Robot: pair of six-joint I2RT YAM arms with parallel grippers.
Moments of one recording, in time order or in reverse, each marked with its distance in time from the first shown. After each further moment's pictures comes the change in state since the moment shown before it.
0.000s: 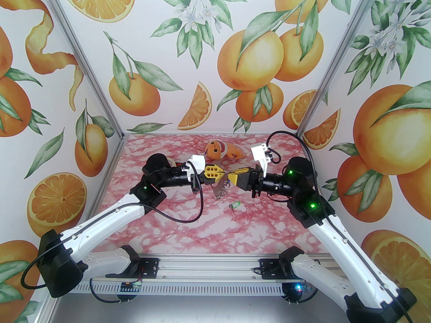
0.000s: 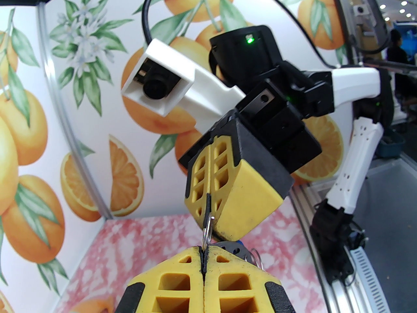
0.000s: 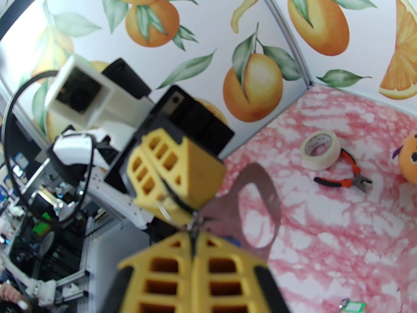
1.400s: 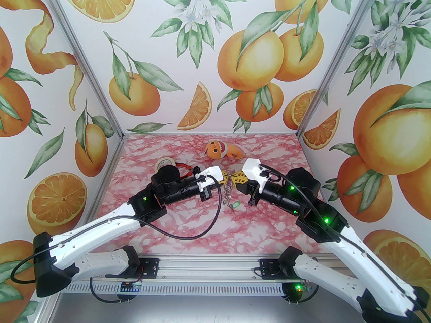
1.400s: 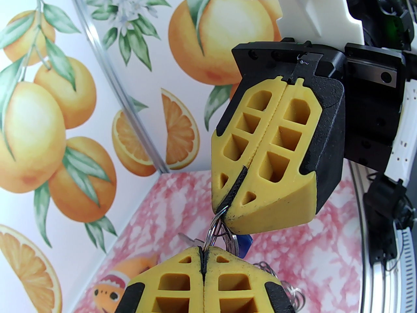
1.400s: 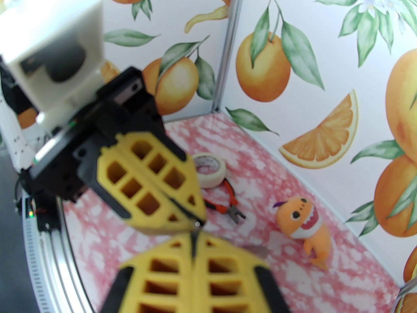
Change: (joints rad) left arm -0.241 -0.063 0.040 -0.253 -0.537 0.211; right arm 0.278 -0.085 0.069 -0.222 0.550 -0.713
